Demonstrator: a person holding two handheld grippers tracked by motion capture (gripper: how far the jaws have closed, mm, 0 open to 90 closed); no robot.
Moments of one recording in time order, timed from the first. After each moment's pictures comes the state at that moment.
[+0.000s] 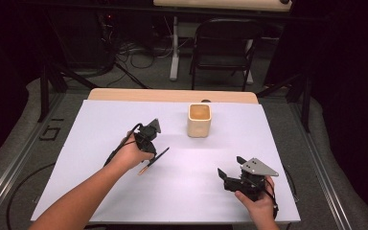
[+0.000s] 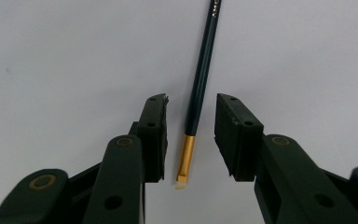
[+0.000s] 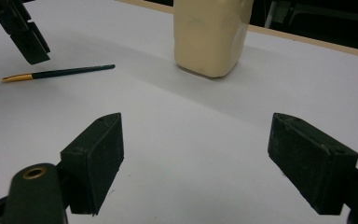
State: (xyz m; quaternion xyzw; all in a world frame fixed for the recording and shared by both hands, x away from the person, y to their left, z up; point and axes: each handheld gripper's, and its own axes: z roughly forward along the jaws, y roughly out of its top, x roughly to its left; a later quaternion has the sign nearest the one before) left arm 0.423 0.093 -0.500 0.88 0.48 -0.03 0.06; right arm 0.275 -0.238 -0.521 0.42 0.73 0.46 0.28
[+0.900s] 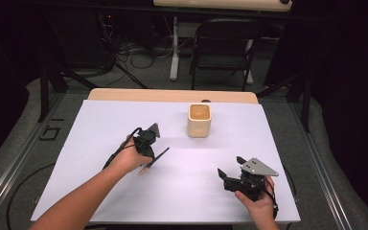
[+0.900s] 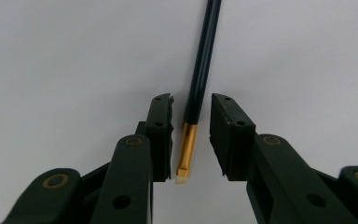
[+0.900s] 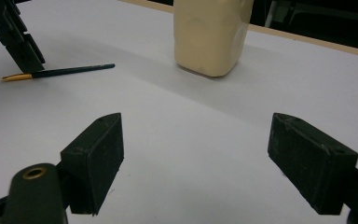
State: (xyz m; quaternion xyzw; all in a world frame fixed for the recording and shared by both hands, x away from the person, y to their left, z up) left arm 0.418 0.096 -0.513 0.88 0.47 -0.04 0.04; right arm 0.276 -0.238 -0.522 0.42 0.73 0.46 0.28
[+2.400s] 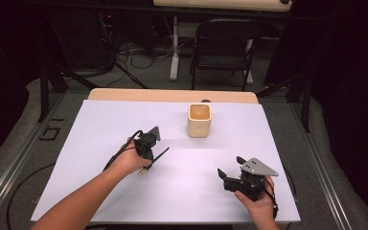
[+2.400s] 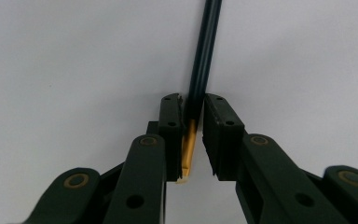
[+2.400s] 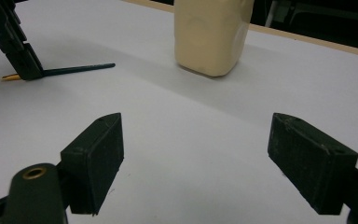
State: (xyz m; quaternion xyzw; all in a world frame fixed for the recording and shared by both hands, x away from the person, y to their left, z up) left arm 0.416 0.095 -0.522 0.88 0.47 -0.05 0.02; right arm 0.276 -0.238 -0.522 0.42 0.73 0.46 0.28
